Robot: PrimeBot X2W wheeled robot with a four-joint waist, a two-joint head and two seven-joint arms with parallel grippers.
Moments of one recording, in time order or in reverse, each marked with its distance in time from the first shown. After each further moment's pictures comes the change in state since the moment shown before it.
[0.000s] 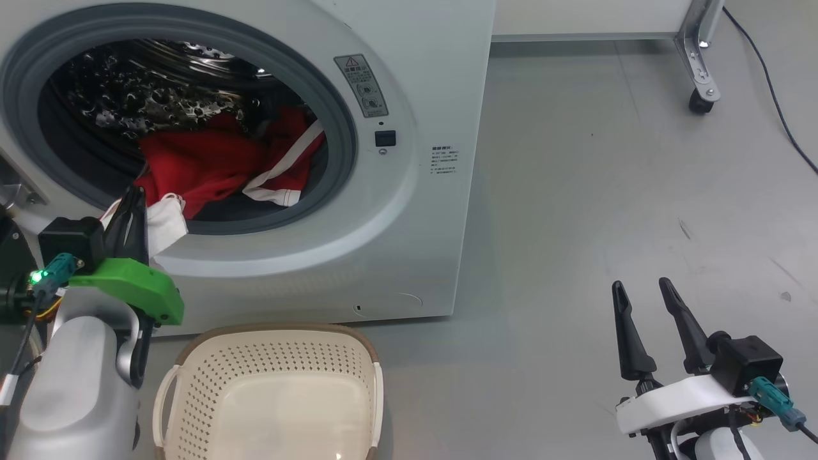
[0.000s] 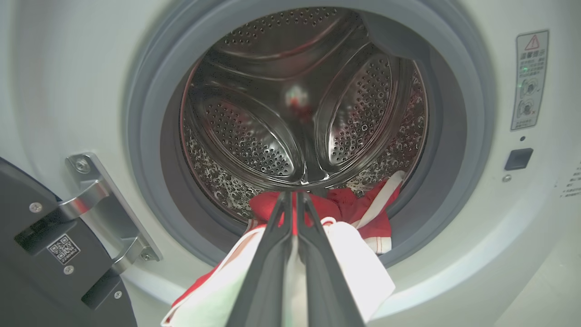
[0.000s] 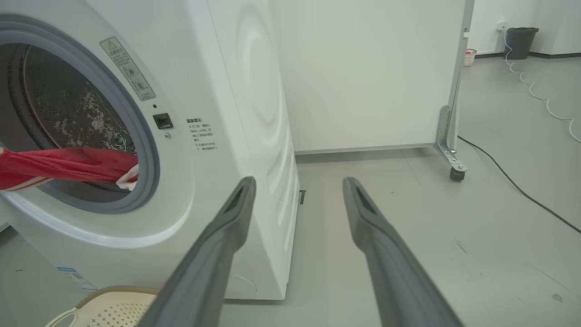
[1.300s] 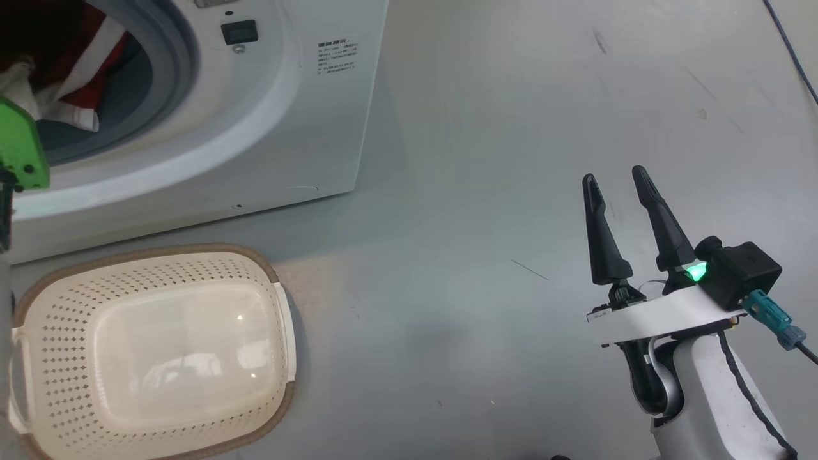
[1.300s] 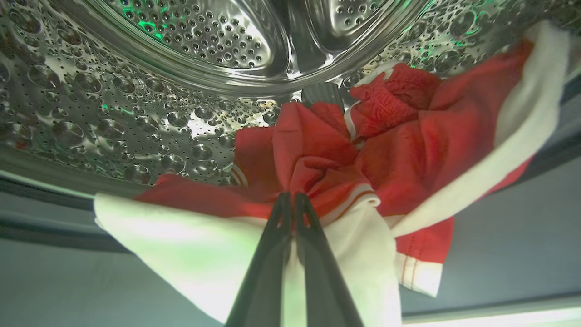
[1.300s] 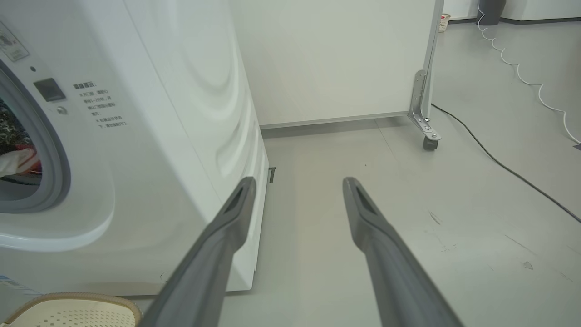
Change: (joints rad) left arm -0.366 0.161 0.019 0.062 0.082 0.108 0.436; right arm -0.233 0.019 0.070 -0.042 0.045 0.000 0.000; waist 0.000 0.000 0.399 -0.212
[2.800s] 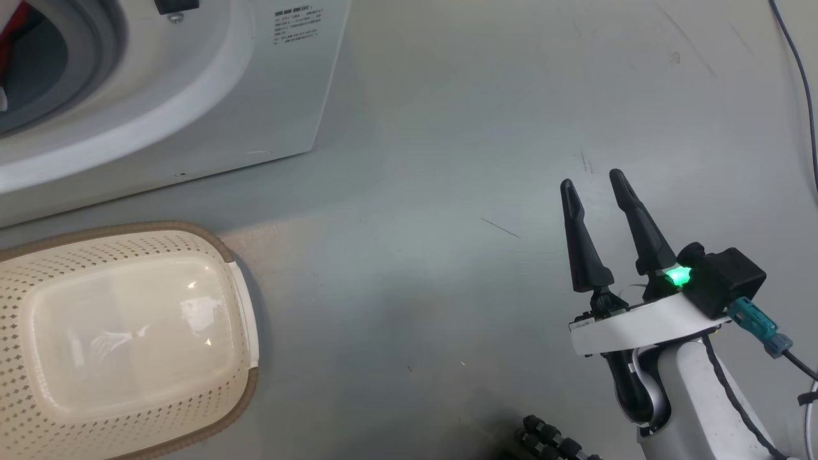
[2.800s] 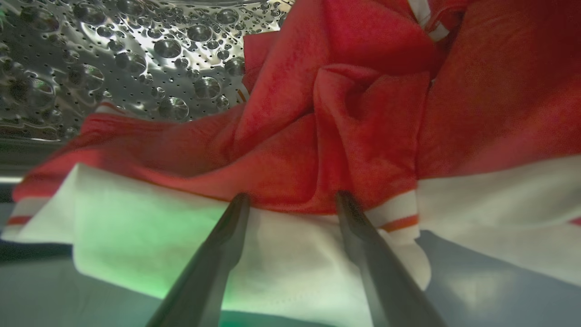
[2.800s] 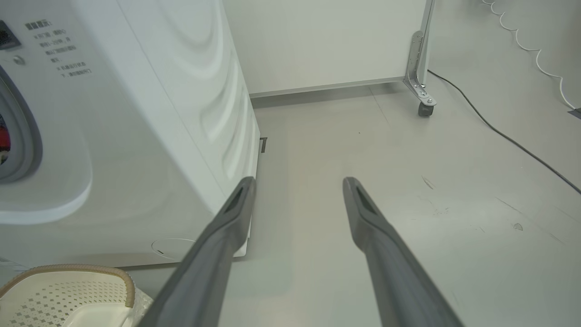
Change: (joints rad) left arm 0.011 0.171 -0.014 -0.154 0.093 0.020 0.324; right arm 0.018 -0.001 0.060 -0.046 0.031 0.000 0.000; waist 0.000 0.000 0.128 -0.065
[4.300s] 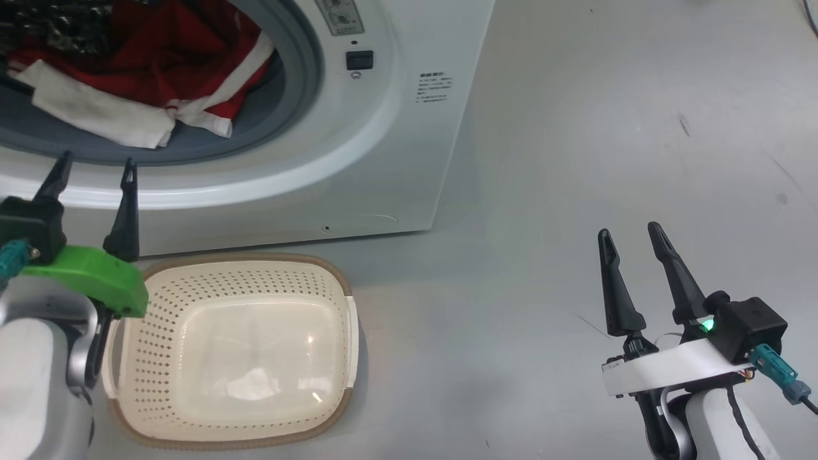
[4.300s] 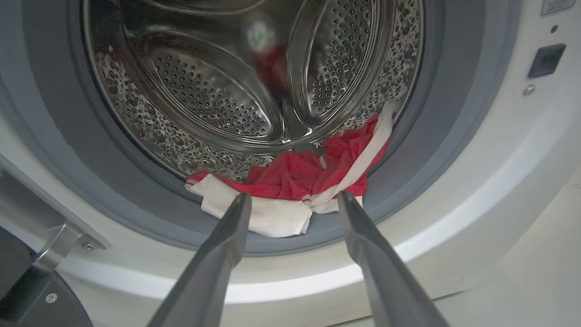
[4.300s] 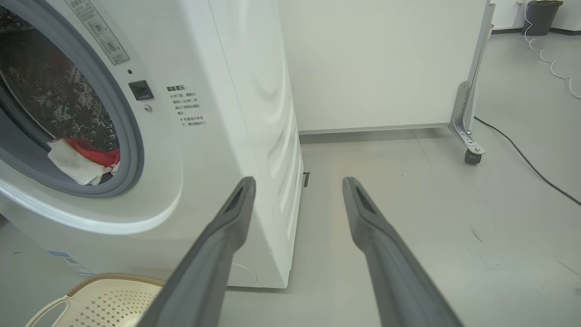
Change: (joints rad) left arm 0.516 -0.225 0.012 -0.400 -0.173 -0.092 -0.533; right arm 0.143 -0.017 -0.085 -0.019 -0.072 0.000 0.000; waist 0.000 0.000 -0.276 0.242
